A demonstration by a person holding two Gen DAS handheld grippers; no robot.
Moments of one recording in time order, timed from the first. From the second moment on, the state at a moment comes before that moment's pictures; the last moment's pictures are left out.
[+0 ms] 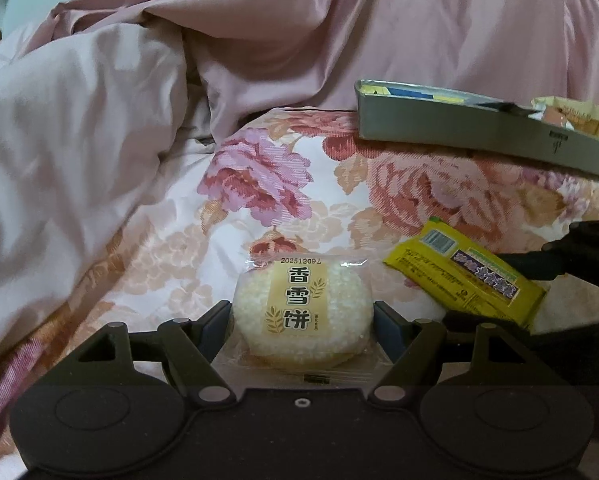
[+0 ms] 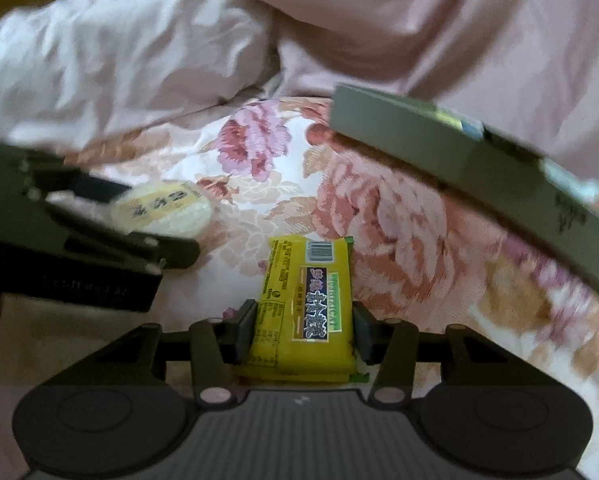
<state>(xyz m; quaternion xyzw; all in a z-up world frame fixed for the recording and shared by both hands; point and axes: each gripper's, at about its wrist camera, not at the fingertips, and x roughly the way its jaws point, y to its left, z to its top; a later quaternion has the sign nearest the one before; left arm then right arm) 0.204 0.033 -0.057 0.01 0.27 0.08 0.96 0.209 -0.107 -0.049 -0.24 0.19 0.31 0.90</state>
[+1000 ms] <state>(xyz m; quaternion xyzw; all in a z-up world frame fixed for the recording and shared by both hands) 0.192 0.044 -0.040 -0.11 0.18 0.11 0.97 0.175 -0.104 -0.046 -0.37 -0.03 0.26 0.89</state>
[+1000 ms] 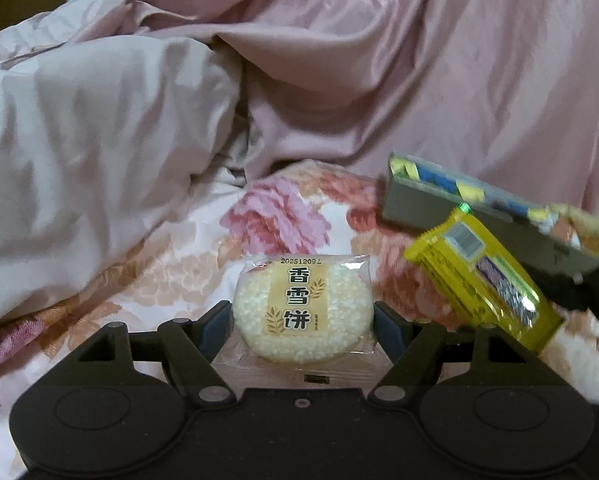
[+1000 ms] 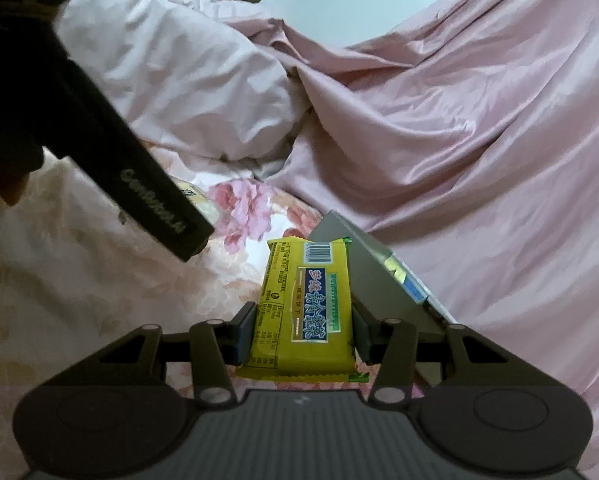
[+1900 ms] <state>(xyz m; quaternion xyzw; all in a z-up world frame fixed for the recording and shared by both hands) 0.261 -0.040 0.060 -0.11 0.13 0.11 0.98 0.230 -0.190 0.042 -0.18 -0.04 0.20 0.96</state>
